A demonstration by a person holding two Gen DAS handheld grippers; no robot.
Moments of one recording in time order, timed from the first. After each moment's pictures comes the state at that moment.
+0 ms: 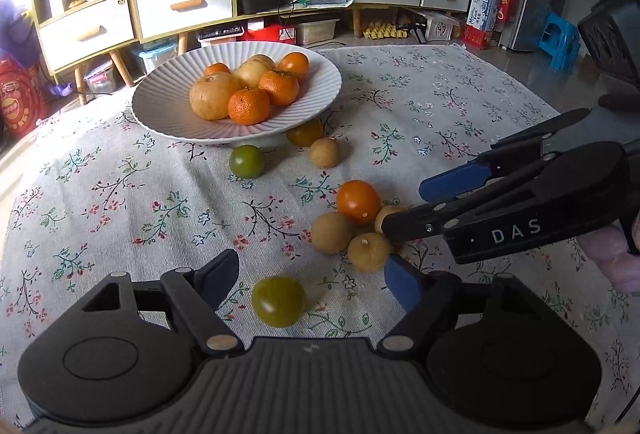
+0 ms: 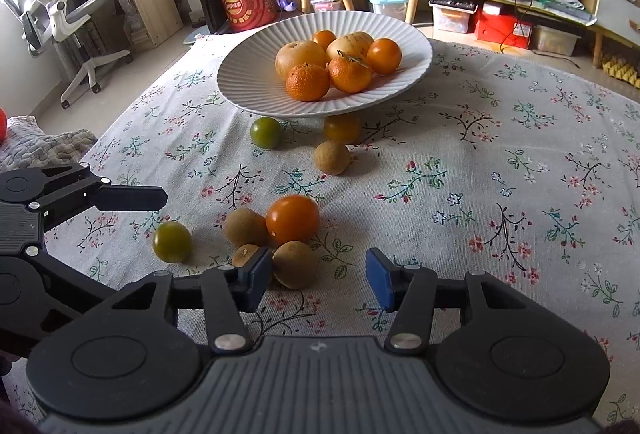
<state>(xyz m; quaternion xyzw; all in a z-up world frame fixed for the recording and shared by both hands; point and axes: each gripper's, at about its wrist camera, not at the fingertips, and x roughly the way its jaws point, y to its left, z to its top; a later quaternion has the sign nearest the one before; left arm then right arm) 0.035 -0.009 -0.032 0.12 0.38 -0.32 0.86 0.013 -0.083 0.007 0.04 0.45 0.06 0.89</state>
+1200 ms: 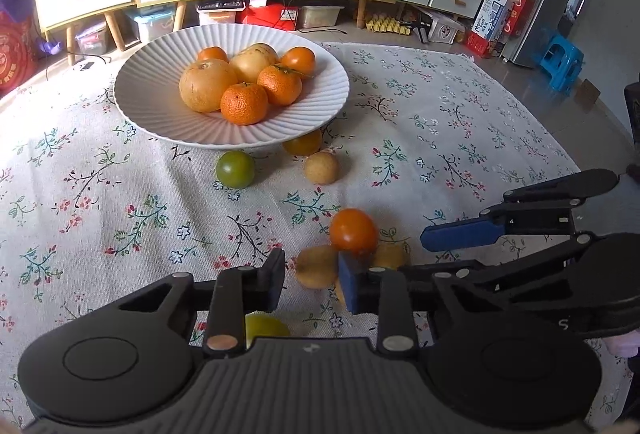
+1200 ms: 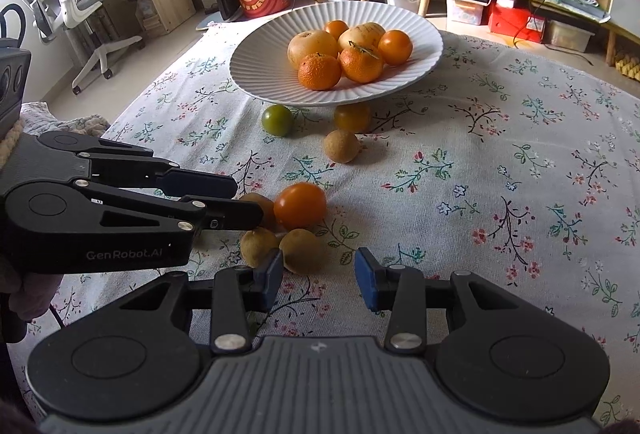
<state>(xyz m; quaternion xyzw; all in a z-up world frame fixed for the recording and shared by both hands) 0.067 -0.022 -0.031 0.07 0.43 -0.32 0.84 0.013 -0.083 0.010 0.04 0.47 0.09 0.88</state>
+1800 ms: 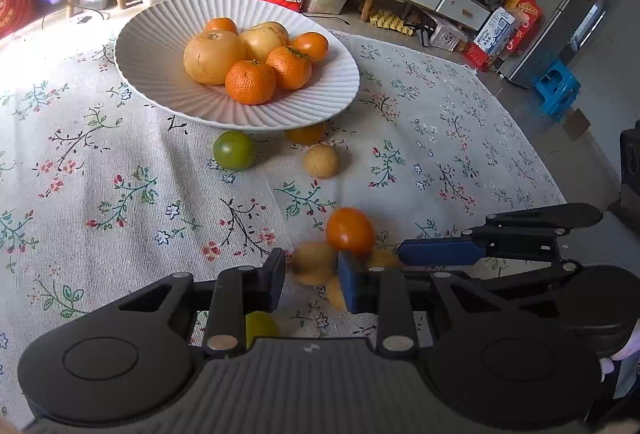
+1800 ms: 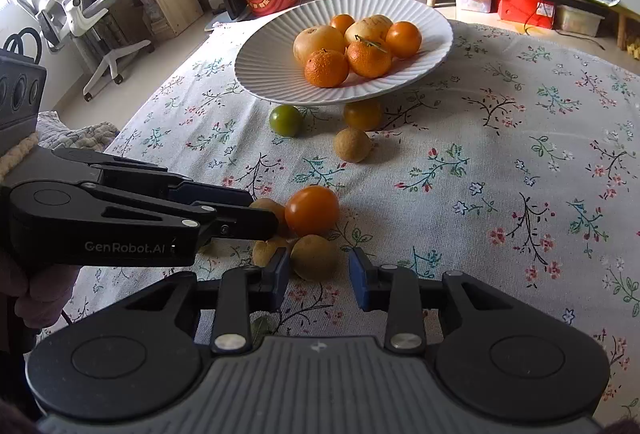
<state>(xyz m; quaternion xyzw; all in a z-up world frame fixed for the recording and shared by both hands) 0.085 -0.009 -0.034 -0.01 0.48 -0.33 0.81 0.016 -0.085 0.009 0.06 0.47 0.11 0.87</state>
